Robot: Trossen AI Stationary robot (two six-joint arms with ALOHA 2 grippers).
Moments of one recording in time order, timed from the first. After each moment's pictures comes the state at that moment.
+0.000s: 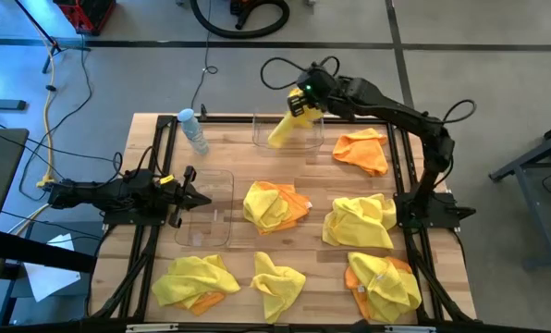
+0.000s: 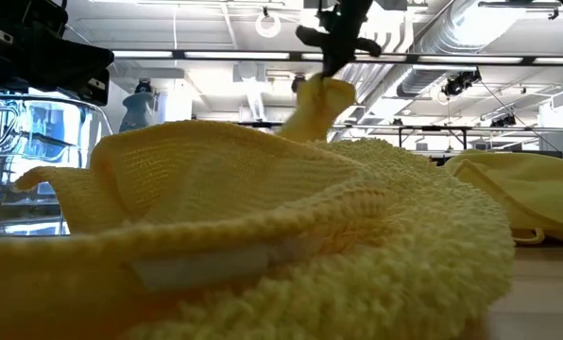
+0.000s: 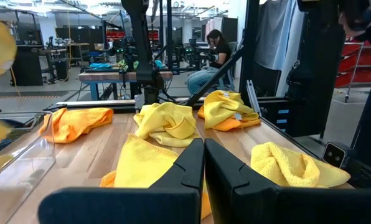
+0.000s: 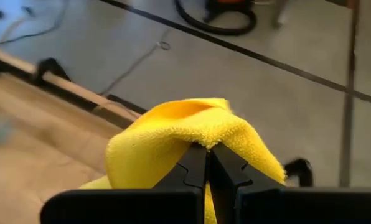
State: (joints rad) left arm -0.01 0.01 0.01 0.04 0.14 0.00; right arm -0.43 1.79 1.94 -0.99 0.54 0.47
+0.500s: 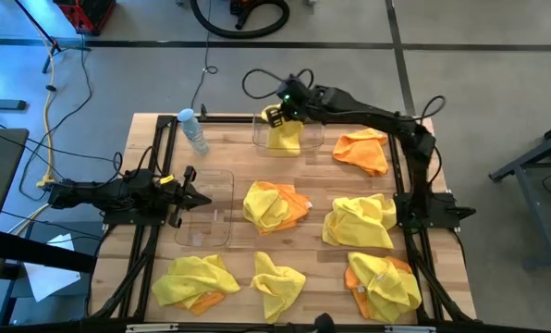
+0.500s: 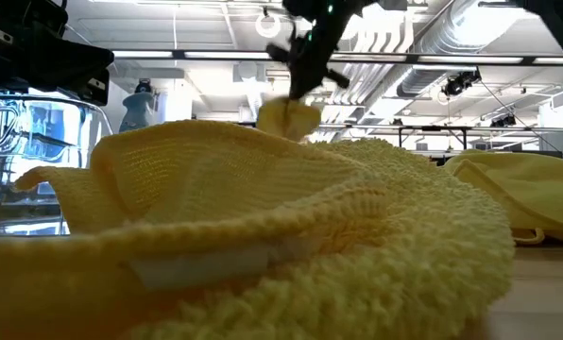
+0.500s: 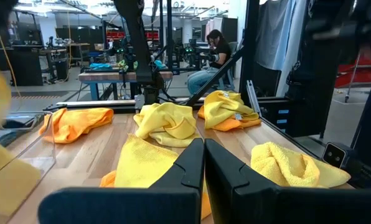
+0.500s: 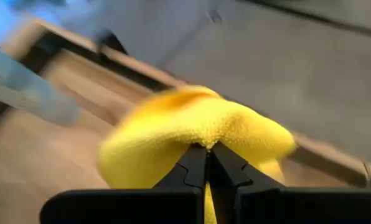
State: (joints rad) left arm -0.01 0.01 0.01 0.04 0.14 0.00; right arm -0.42 1.96 1.93 -0.84 0.32 0.56
